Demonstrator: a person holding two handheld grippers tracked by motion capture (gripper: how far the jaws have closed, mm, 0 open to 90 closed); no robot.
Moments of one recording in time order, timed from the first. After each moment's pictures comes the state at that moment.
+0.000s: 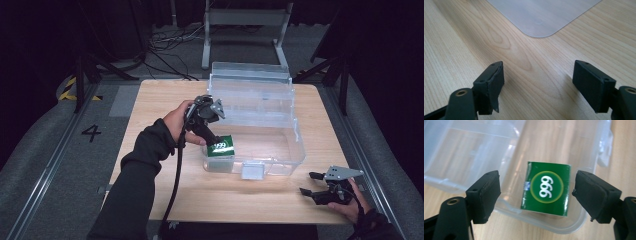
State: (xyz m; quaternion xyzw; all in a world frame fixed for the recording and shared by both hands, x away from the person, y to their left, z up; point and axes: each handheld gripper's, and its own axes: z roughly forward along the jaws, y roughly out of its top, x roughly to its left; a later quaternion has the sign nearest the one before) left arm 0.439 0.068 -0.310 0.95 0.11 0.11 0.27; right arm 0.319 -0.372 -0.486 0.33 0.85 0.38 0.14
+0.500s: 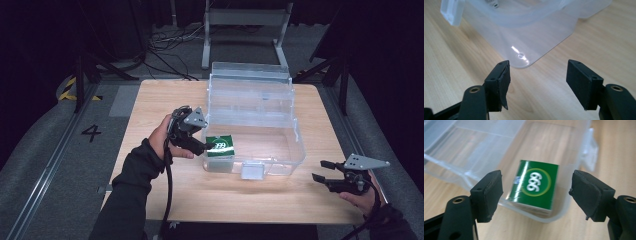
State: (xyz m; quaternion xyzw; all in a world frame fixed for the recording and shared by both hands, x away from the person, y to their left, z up) left arm 0.402 0.106 -0.332 0.91 0.13 0.12 0.37; right arm 0.326 -0.397 -0.433 0.34 0.82 0.43 0.17
